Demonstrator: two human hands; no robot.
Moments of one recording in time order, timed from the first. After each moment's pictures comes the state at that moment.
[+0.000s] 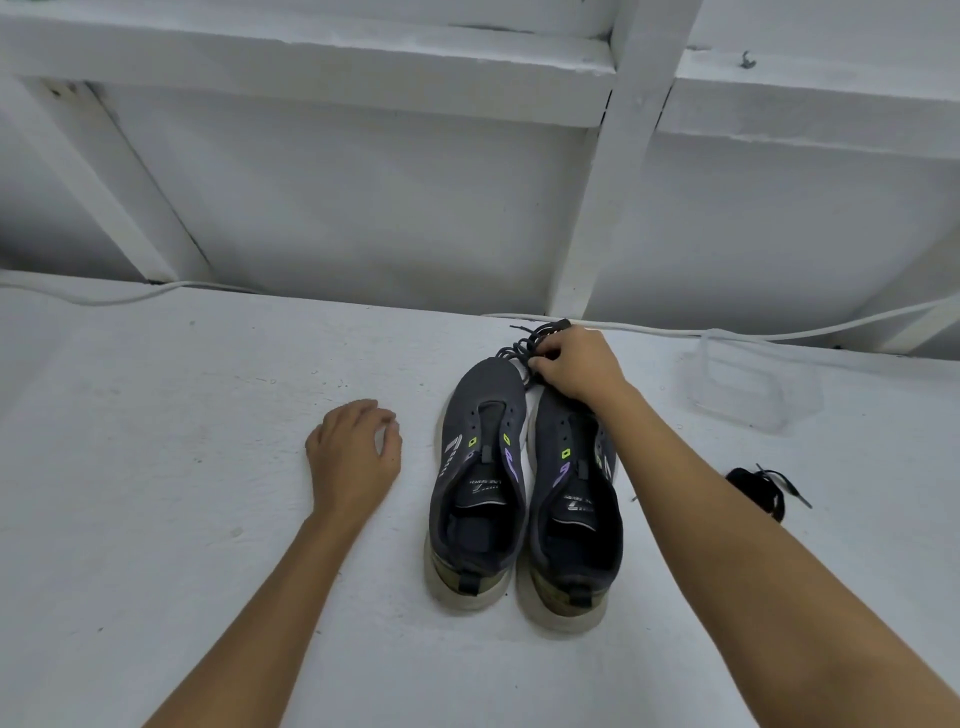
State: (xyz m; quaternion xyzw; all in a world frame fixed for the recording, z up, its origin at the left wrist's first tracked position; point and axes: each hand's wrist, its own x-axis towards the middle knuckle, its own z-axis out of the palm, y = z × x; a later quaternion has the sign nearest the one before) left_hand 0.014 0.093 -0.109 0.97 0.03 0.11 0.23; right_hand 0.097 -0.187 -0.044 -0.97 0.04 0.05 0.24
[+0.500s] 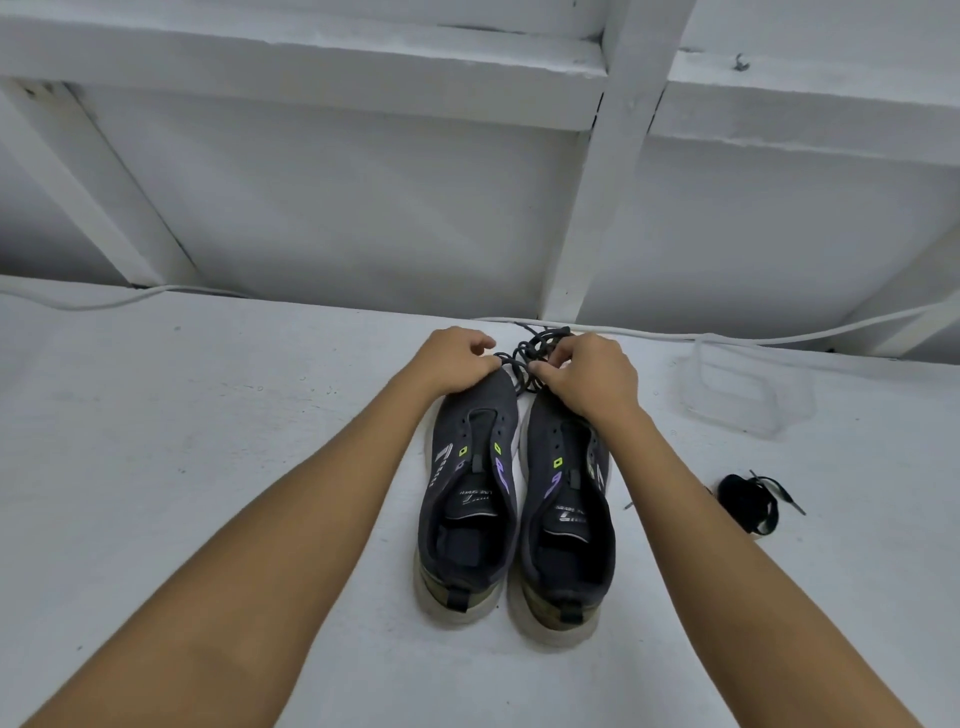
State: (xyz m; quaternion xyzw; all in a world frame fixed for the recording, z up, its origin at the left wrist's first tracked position) left_hand 0.128 -0.007 -0.037 0.93 -0.09 -0.17 0.32; right_hand 0.076 -0.191 -0.031 -0.97 0.12 -0.02 0.23
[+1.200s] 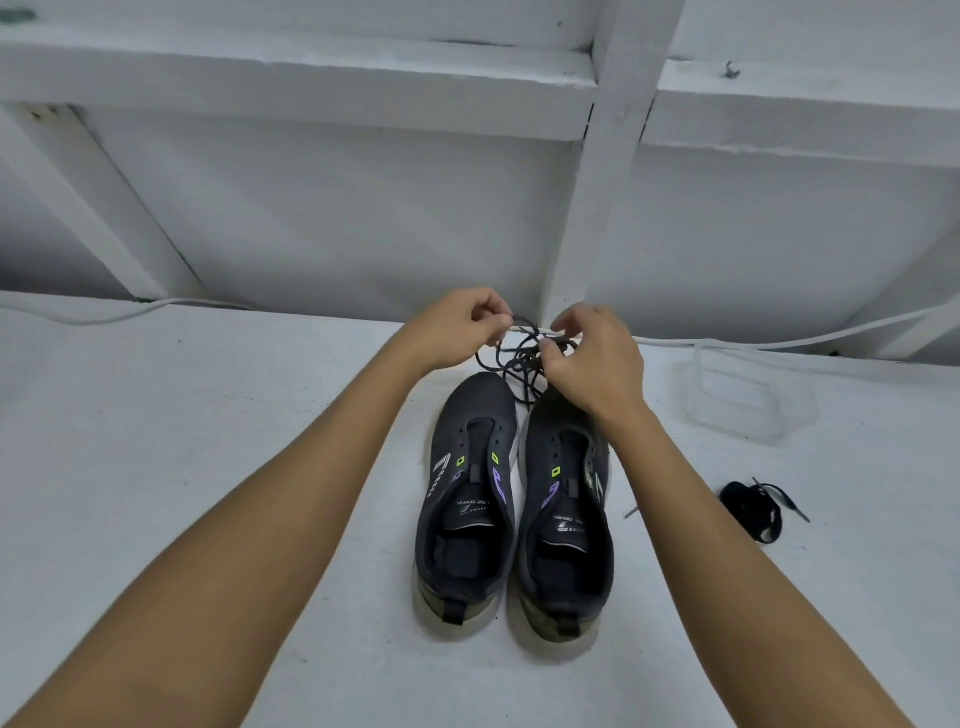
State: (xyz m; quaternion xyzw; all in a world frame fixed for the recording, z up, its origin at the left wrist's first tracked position) left_hand 0.134 -0.009 0.014 0.86 -0.16 -0.14 0.46; right_hand 0.078 -0.191 -0.015 -0.94 0.08 -0.15 0.30
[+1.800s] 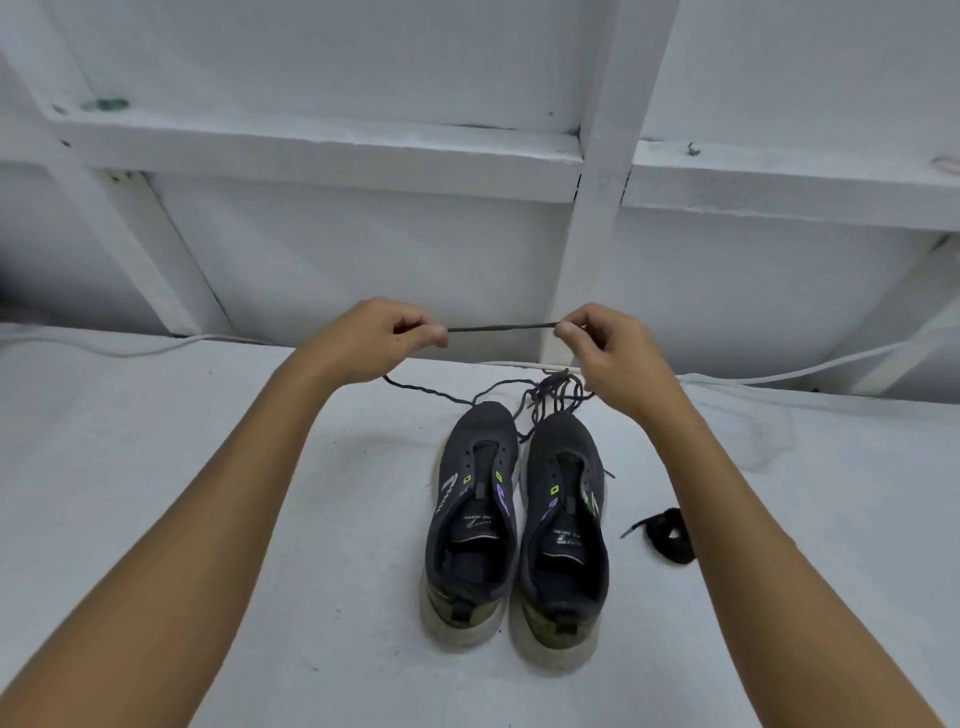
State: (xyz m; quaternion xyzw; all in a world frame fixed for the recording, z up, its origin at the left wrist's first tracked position) left_hand 0.094 0.075 0.086 0.92 -0.17 -0.05 0.34; right_hand 0.052 -0.204 0.059 -0.89 -0.01 -0.12 0.44
